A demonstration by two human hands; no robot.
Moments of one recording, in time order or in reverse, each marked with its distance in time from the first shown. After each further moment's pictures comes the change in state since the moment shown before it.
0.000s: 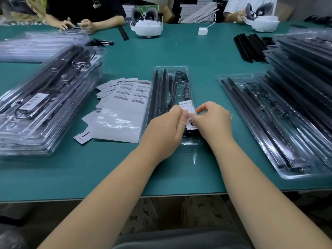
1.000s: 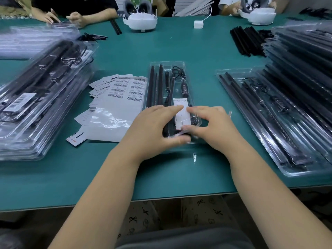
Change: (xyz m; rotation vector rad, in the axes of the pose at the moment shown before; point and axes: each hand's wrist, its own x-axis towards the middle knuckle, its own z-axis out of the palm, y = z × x) left_hand 0.001 -0.025 -0.021 0.167 -0.250 0.090; right_hand -0.017 0.018 -0.016 0.022 -0.256 -0.270
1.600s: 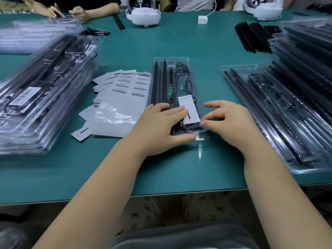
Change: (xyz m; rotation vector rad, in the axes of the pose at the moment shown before) left_hand 0.001 -0.003 0.004 0.141 -0.137 -0.024; right_hand -0.005 -0.002 -0.018 -0.042 0.040 0.008
